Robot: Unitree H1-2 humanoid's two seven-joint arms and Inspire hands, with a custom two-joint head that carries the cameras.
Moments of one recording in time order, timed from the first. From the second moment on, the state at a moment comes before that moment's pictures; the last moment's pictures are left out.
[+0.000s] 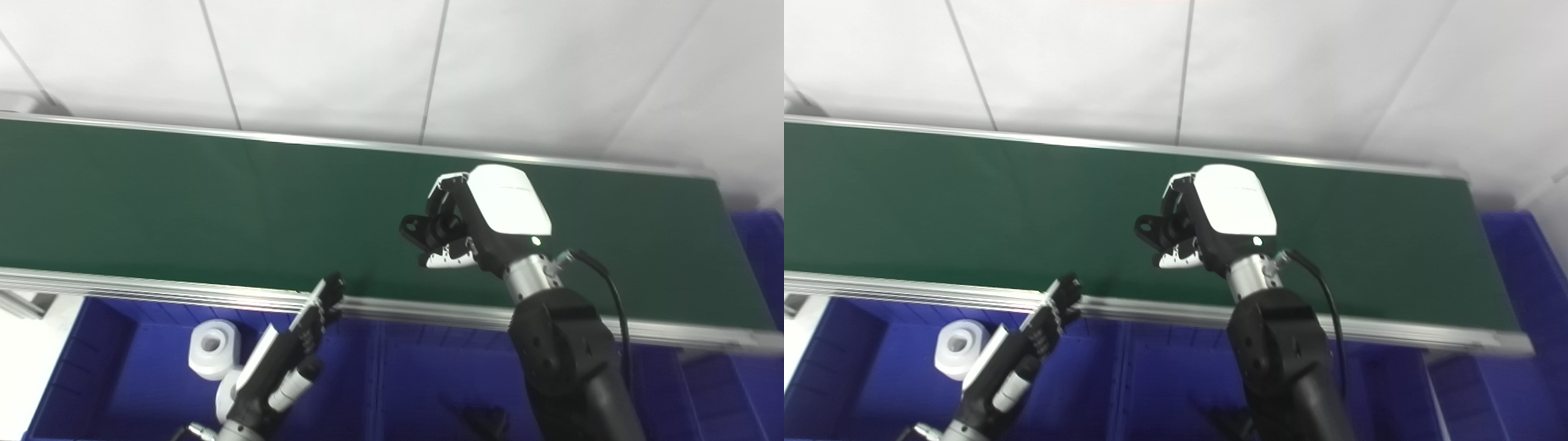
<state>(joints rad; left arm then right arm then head) 0.42 0.15 -0.33 -0.28 -0.02 -0.10 -0.24 0.00 -0.09 0.39 -0.65 -1.30 0.44 0.54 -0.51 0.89</state>
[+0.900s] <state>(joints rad) 0.41 0.16 -0.32 -0.29 -0.03 -0.05 -0.27 0.42 -0.10 0.32 -0.46 -1.29 0.33 0.42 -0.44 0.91</state>
